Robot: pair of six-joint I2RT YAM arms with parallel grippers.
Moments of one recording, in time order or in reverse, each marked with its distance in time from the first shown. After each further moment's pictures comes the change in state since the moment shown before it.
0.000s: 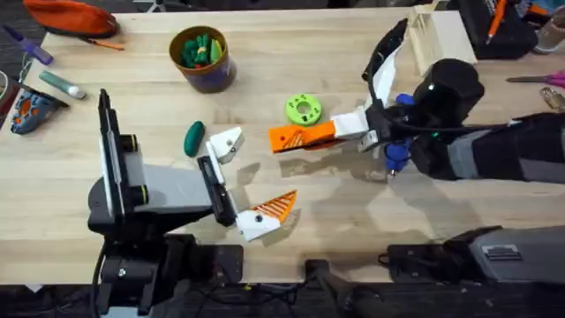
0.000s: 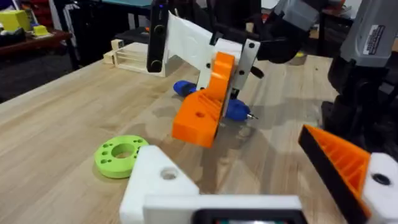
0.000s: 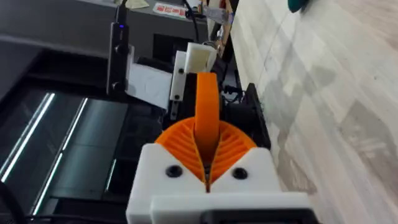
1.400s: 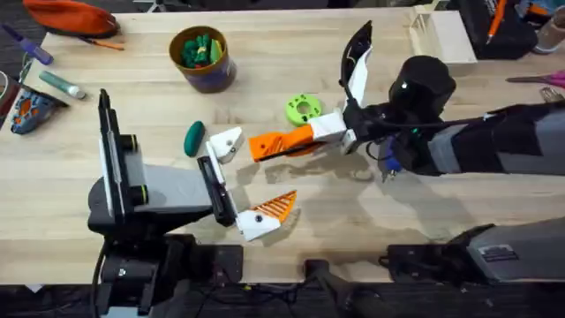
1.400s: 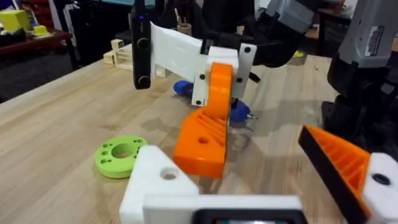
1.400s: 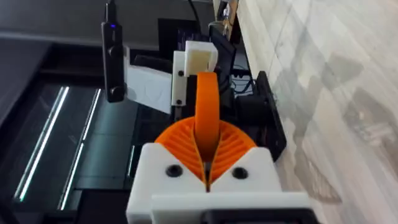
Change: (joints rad) left arm 0.000 0.000 0.000 0.000 0.000 0.000; right arm 0.127 0.059 0.074 -0.021 0.042 0.090
